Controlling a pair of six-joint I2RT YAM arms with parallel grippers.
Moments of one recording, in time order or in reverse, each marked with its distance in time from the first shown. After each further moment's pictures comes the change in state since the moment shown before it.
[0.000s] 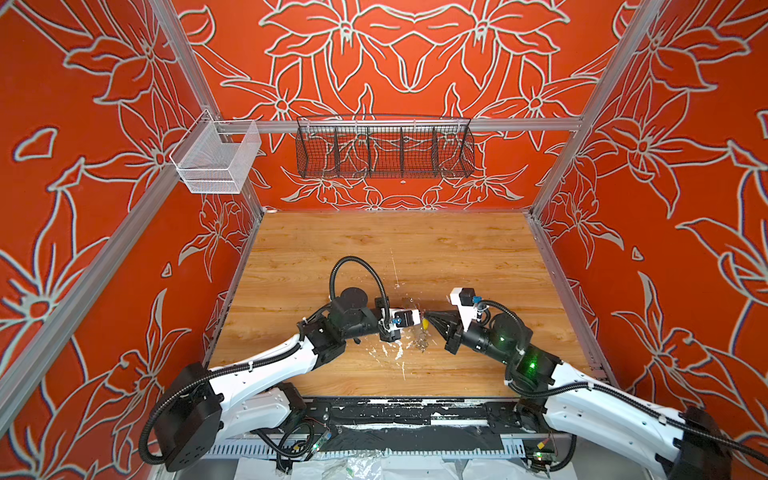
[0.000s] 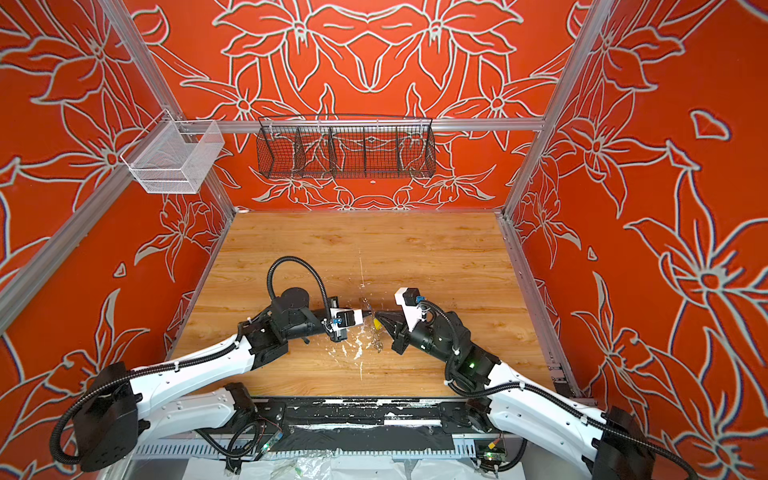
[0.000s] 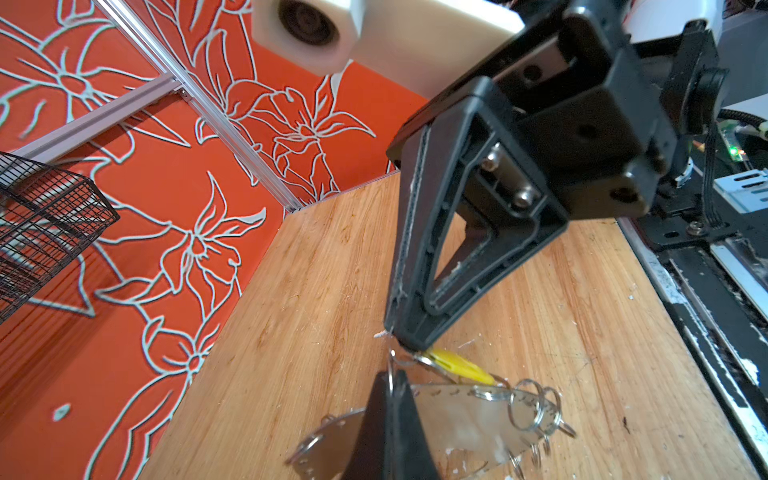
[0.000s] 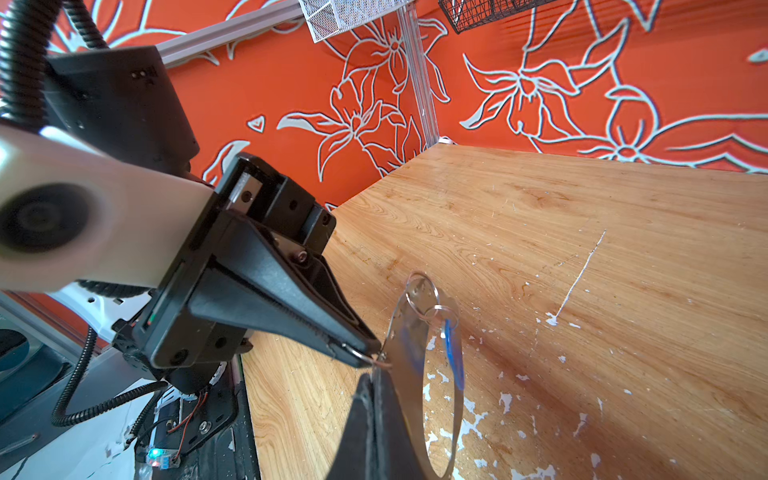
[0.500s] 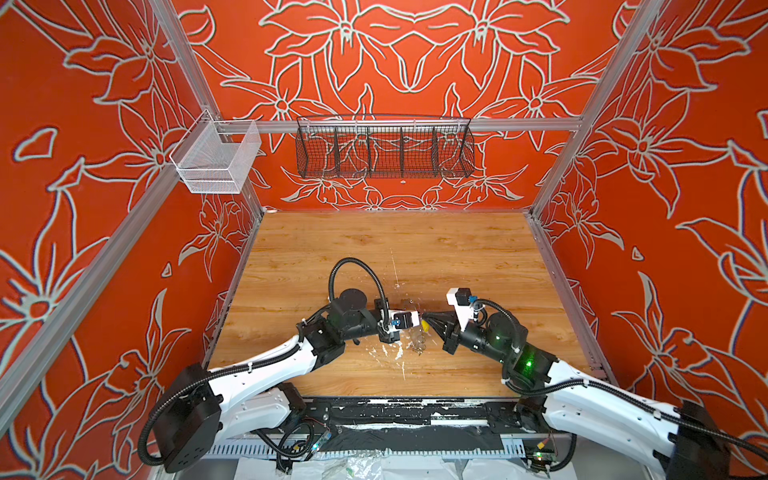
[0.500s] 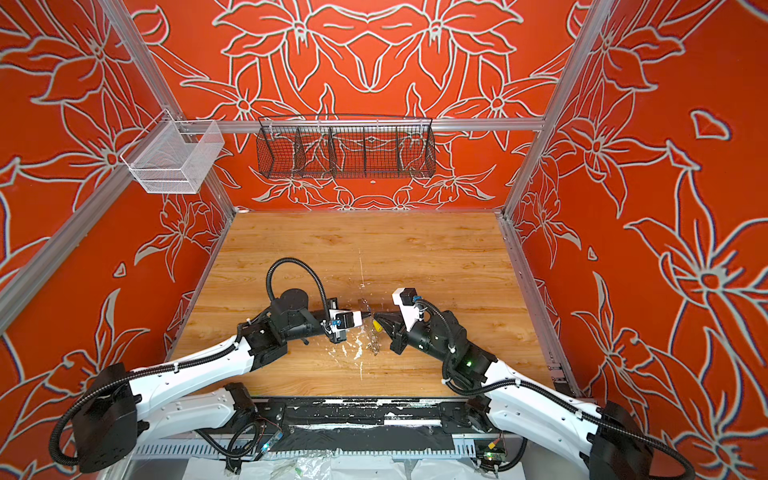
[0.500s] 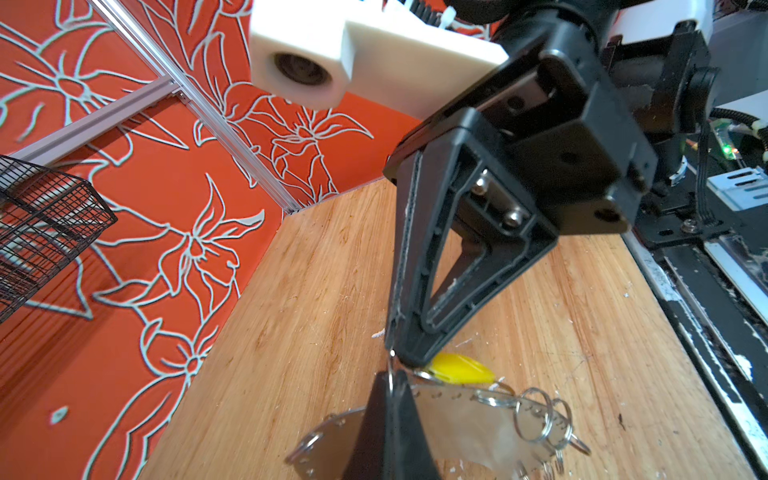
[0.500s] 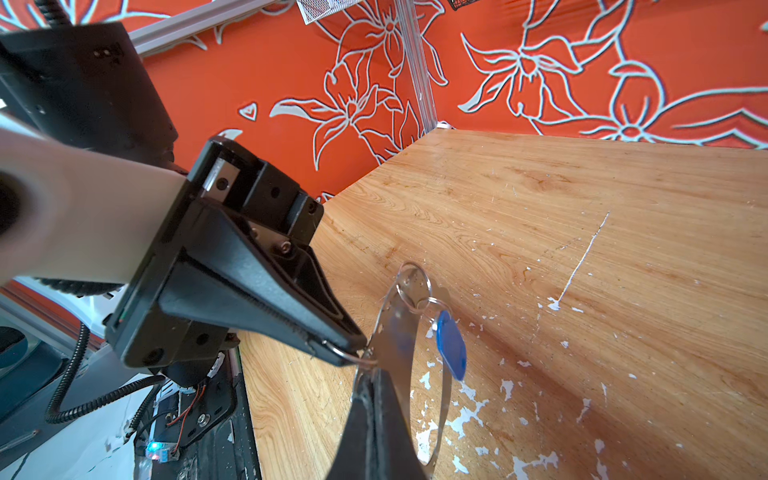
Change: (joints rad) left arm 0.000 -0.008 -0.014 0.008 0.007 0.003; right arm 0.002 0.030 0.000 0.004 -0.002 0.013
